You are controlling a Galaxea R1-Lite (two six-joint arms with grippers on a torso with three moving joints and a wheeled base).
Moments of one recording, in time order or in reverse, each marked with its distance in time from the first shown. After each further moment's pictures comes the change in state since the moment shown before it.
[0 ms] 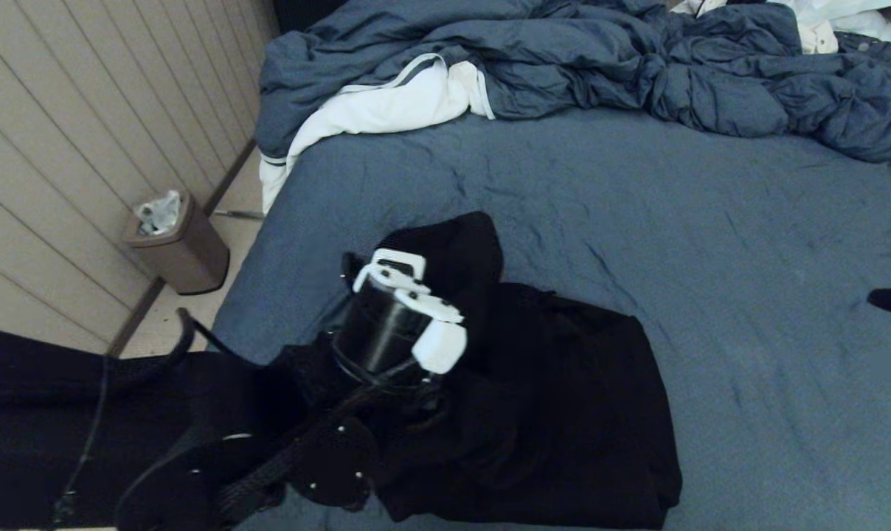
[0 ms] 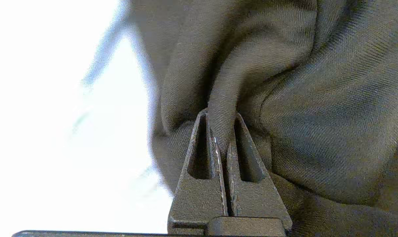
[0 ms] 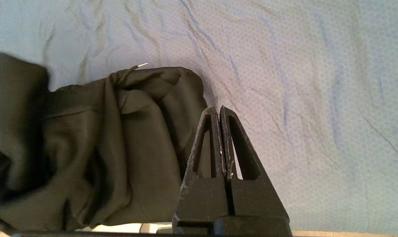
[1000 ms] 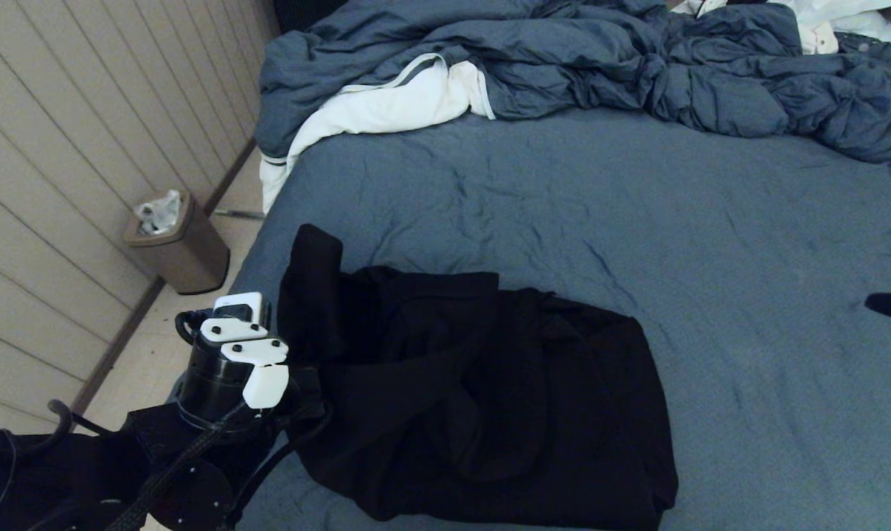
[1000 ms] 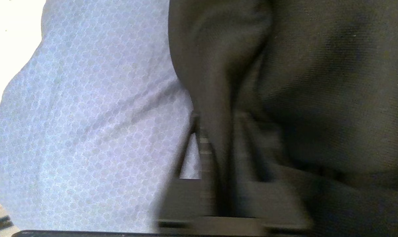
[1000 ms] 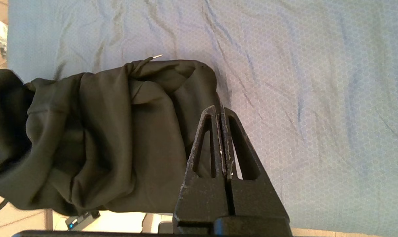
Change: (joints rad) left arm 0.245 -0.097 0.463 -0.420 -0.074 -0.184; right arm 0.057 -0.046 0.019 0.004 -0.001 0.001
